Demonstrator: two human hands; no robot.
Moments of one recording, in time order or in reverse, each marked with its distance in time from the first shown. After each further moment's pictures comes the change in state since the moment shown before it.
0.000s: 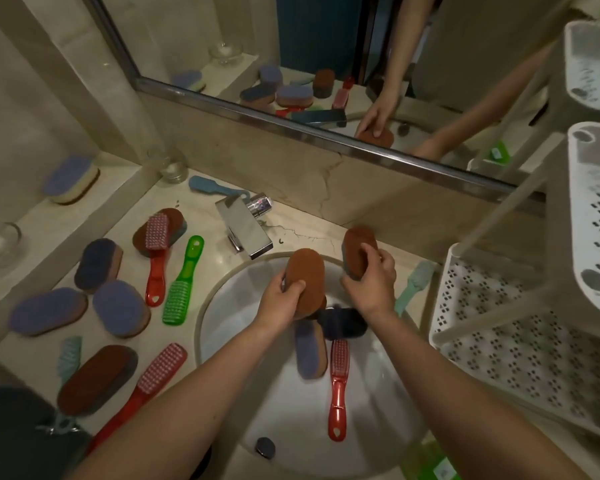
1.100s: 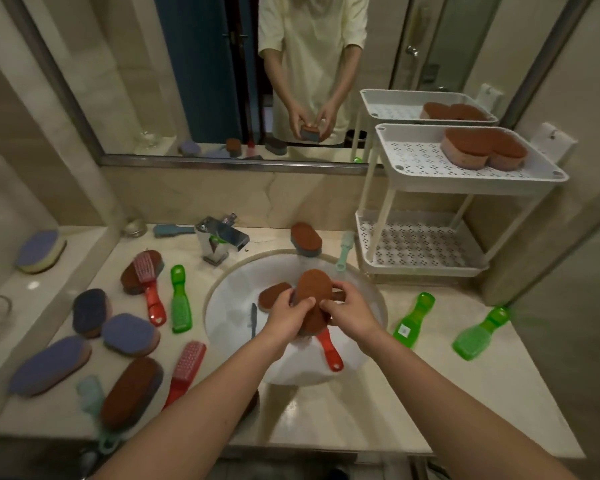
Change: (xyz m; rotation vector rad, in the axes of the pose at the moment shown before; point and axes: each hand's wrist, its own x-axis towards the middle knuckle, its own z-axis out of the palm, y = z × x) left_hand -0.144 -0.043 -0.053 0.133 -0.433 0.129; right_hand -0.250 -0.051 -0.024 0.530 0.098 0.169
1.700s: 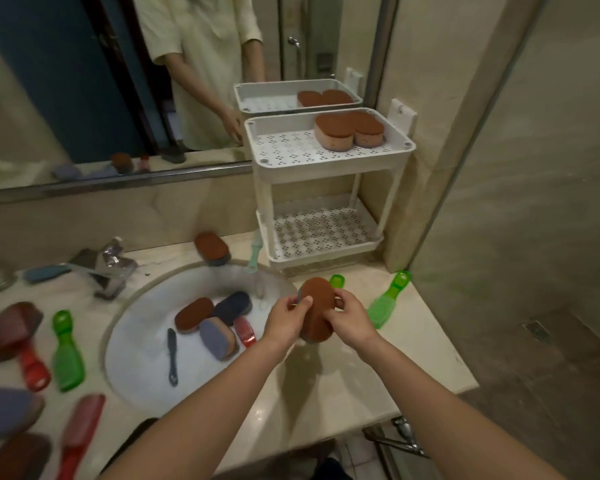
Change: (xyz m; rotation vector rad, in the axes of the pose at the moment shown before) left_hand 0.003 -0.009 0.164 0.217 -0.110 0.061; right_hand -0.029 0.064 -0.141 0.005 0.278 0.079
